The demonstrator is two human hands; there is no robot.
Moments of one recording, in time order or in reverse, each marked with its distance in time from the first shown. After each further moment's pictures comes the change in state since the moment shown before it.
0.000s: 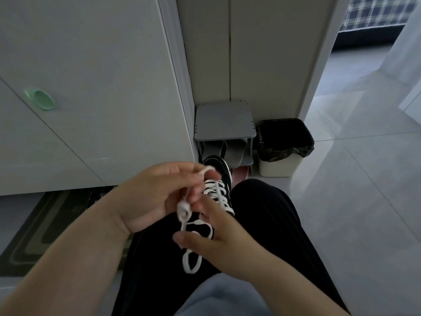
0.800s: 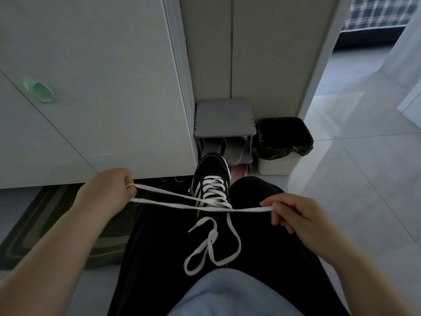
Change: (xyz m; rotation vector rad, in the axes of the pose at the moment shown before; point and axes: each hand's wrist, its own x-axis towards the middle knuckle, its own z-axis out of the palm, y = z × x) left_hand -0.001 -0.054 -0.097 1.334 0.823 -0.253; right_hand -0.047 0.038 -0.092 -0.209 0.312 0.196
